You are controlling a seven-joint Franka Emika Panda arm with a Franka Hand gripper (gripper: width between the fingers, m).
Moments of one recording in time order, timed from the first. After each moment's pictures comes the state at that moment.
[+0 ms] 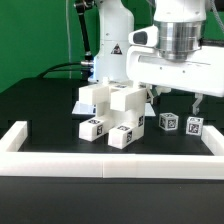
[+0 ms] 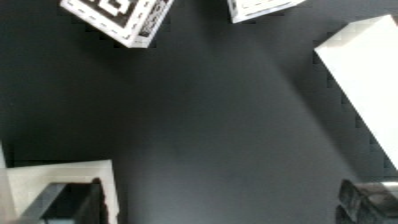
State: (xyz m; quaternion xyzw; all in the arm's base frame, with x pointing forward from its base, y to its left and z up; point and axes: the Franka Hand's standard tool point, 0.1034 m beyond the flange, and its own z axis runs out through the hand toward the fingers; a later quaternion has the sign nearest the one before) arm 0.512 0.091 0.063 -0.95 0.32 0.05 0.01
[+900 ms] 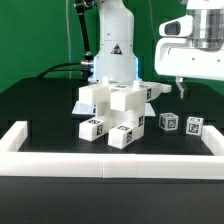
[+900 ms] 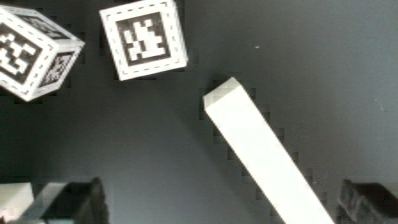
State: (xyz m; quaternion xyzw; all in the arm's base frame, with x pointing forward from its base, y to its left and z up) arm 0.514 0.150 0.075 -0.96 0.28 0.01 0.02
